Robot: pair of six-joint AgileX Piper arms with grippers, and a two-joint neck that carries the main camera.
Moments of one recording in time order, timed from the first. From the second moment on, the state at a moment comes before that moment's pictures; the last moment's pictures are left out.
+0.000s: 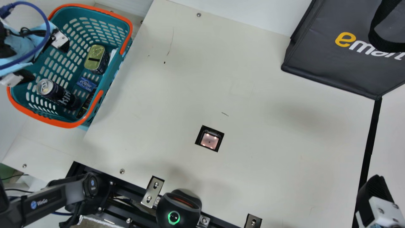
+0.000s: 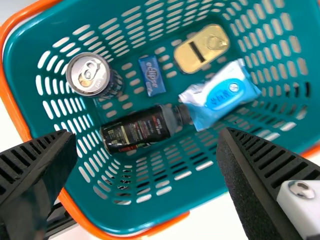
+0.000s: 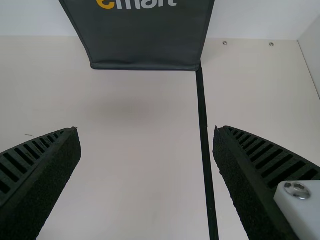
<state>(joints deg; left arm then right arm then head) 30.9 82.3 -68.6 6.2 64.5 -35.9 0.7 42.6 -69.8 -0.8 69.5 0.0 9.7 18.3</state>
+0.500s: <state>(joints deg) 34.6 86.8 -62.2 10.9 56.4 -44.2 0.7 42.6 -69.8 -0.8 69.5 0.0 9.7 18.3</state>
